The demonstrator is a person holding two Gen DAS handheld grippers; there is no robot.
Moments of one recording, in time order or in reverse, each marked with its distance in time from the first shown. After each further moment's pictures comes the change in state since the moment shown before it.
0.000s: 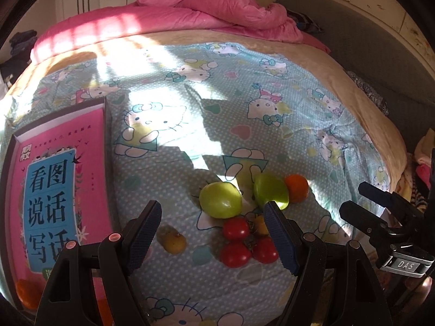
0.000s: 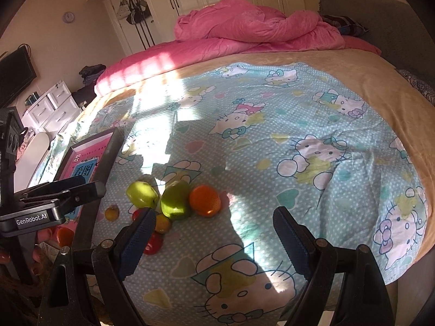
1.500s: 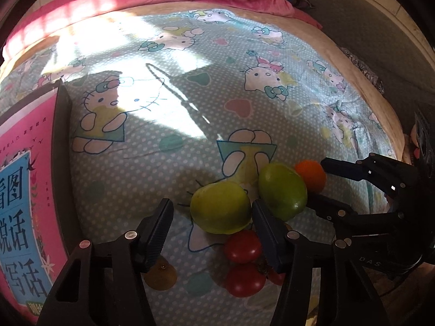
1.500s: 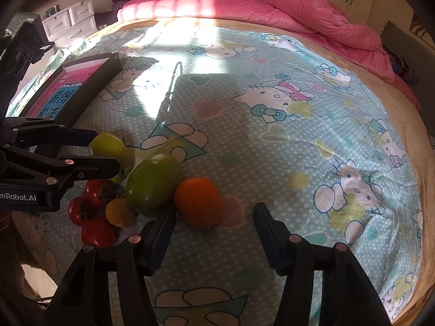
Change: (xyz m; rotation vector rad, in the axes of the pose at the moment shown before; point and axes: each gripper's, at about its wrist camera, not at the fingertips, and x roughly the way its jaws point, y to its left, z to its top) left arm 0.064 0.000 0.009 0.056 0.122 -0.069; right arm 0.090 0.025 0.015 -0.382 0.206 -0.052
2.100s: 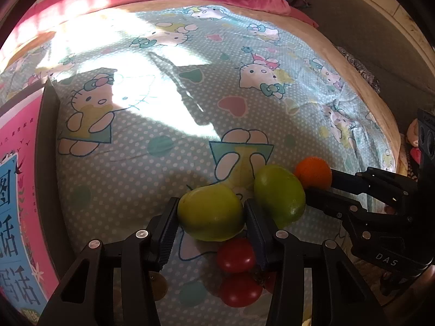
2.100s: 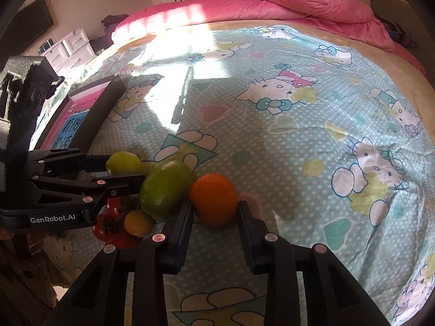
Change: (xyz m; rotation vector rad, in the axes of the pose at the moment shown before) left arm 0.010 -0.001 0.003 0.001 0.006 -0.034; right arm -0.004 -0.010 -0.006 0.173 -0.030 0.130
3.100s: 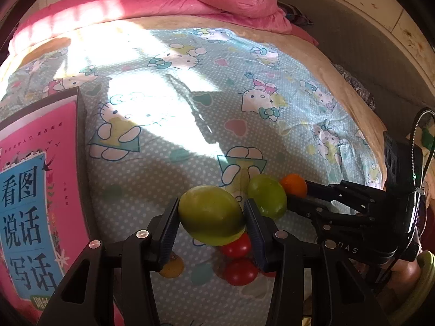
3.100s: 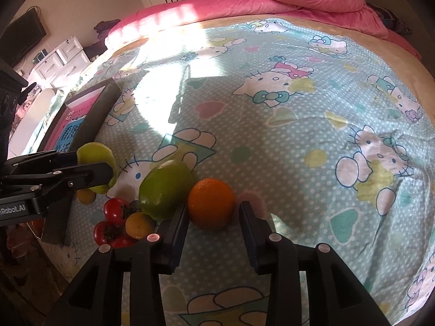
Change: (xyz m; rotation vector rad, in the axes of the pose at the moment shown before) left arm -0.049 0.015 -0.005 -0.043 -0.077 -0.016; right arm 0.007 -0.001 0.000 0.053 0.007 0.006
